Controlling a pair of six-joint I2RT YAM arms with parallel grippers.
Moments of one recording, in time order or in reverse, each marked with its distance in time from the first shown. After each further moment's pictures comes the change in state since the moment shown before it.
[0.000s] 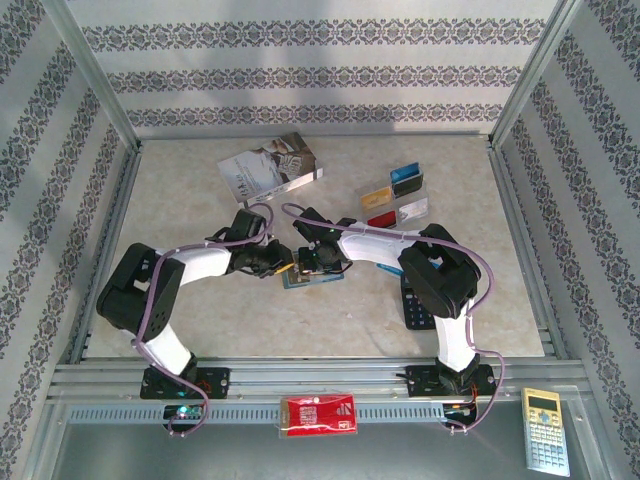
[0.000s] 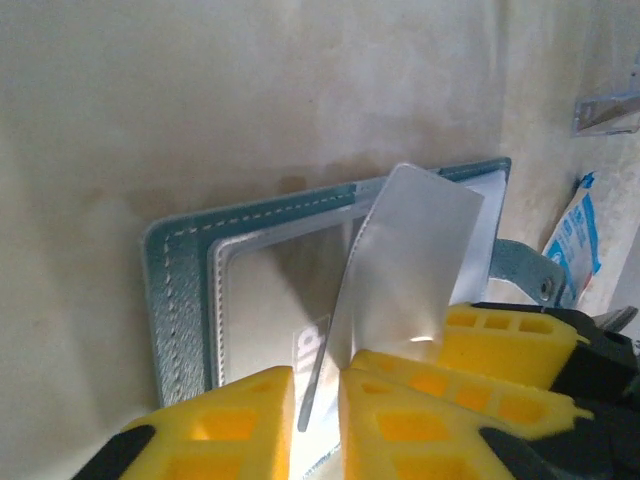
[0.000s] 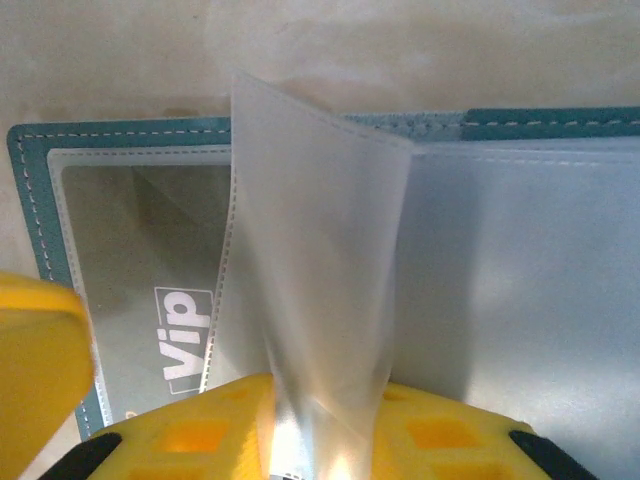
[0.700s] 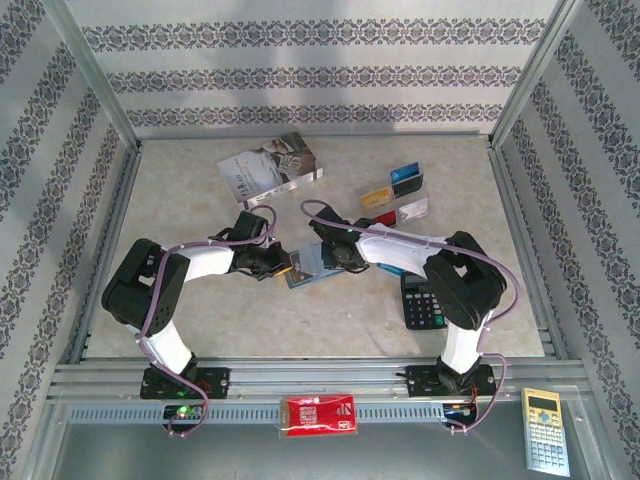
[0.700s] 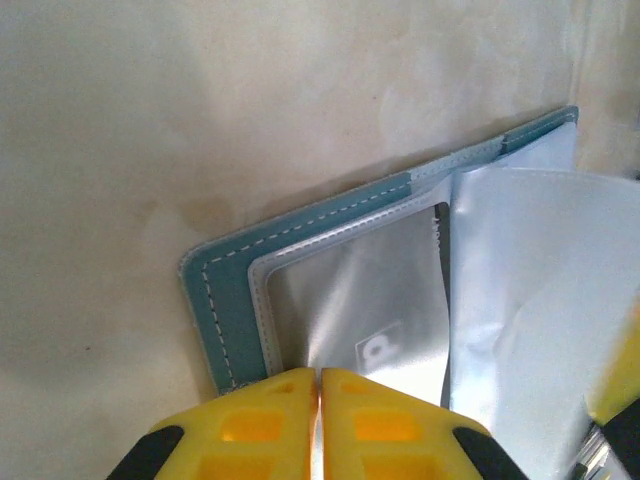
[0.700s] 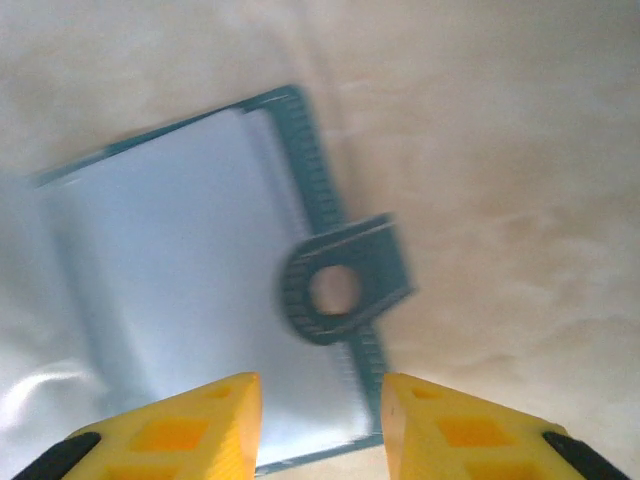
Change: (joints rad) left arm 0.000 0.026 0.010 -0.038 -0.034 0.054; right arm -0.048 -0.173 -0.127 -0.064 0.287 0.064
